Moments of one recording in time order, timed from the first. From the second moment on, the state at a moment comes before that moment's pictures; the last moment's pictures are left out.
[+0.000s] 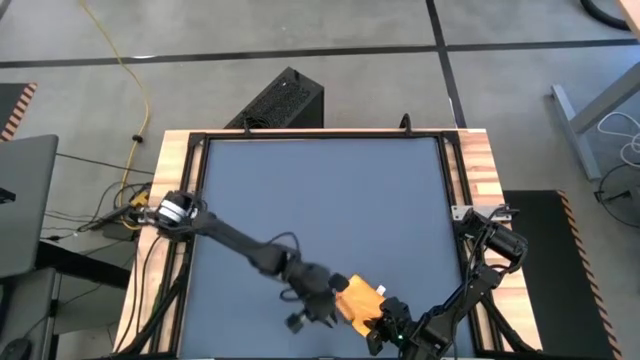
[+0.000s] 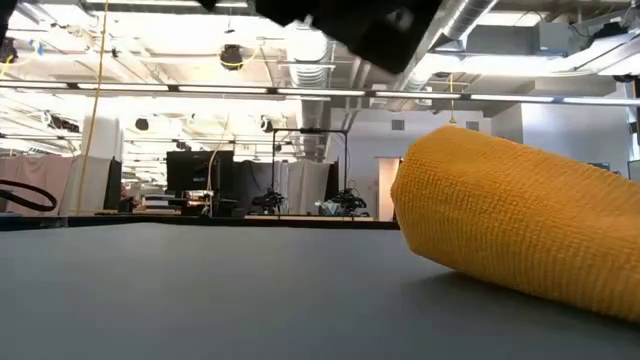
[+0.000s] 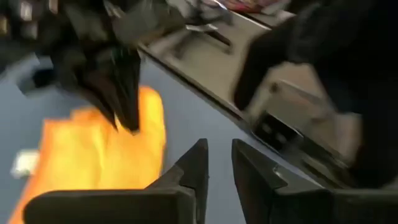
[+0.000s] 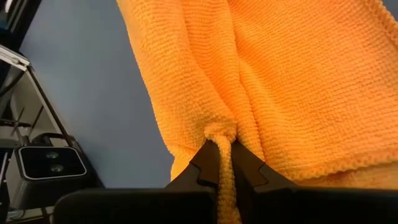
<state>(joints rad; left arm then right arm) -0.35 1.98 1.35 0.06 0.42 0.23 0.98 2.06 1.21 -0.40 0.71 1.98</state>
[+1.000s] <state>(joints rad) -0.33 2.23 1.40 0.27 0.16 0.16 0.96 2.07 1.21 -0.38 0.71 1.97</state>
